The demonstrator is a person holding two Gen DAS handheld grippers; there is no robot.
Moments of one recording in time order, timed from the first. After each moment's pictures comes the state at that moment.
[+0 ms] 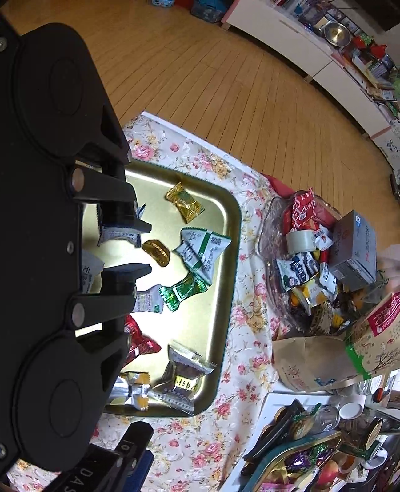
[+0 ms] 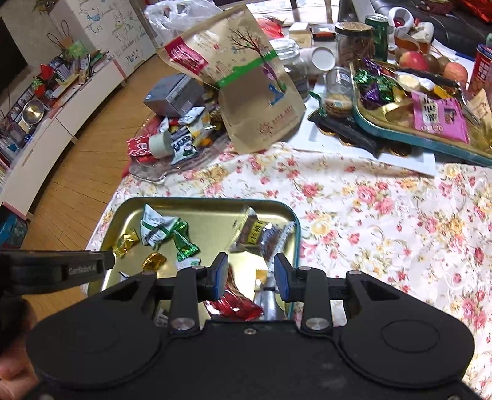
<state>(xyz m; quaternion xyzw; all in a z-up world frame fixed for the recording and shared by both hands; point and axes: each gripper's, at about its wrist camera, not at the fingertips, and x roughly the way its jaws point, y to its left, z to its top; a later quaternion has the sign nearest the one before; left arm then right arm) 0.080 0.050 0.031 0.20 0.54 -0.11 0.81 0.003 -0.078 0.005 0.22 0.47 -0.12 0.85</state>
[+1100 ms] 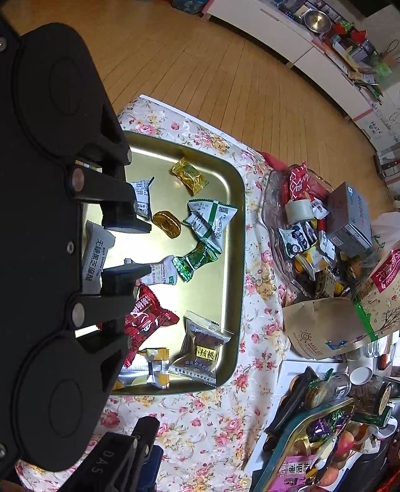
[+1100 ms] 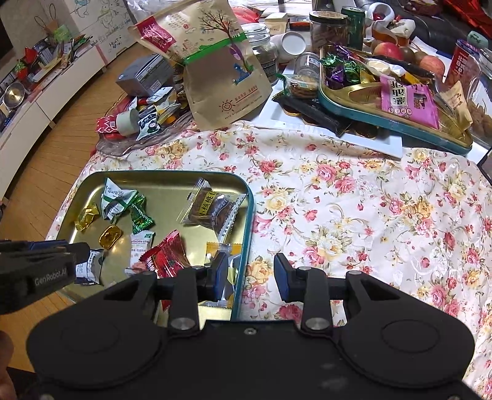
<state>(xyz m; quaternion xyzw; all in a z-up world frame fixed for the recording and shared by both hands) 0.043 0.043 0.022 0.21 0.51 -0.15 0.82 -0.022 -0.088 -0.014 0.18 0.49 -0.16 0.84</state>
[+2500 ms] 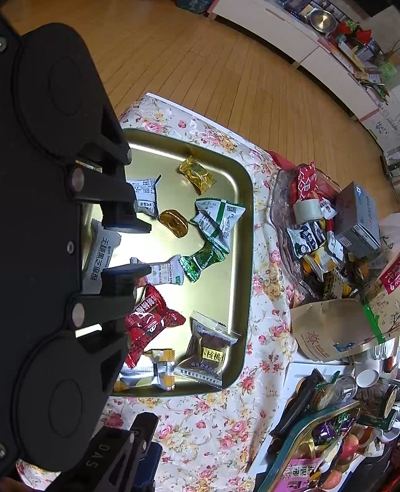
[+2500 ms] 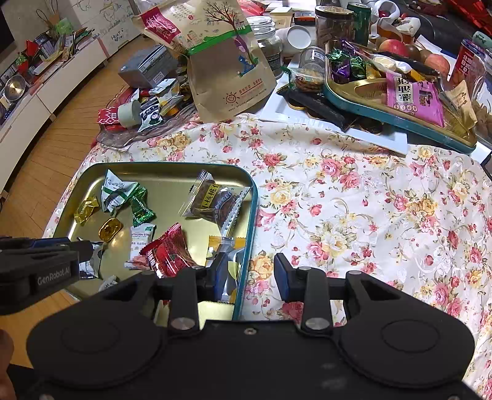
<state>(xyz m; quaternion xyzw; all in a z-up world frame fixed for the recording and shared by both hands) 0.044 0.042 0.017 0.21 0.52 -0.14 0.81 -0.020 -0.085 -0.019 0.17 0.50 -0.15 0.84</state>
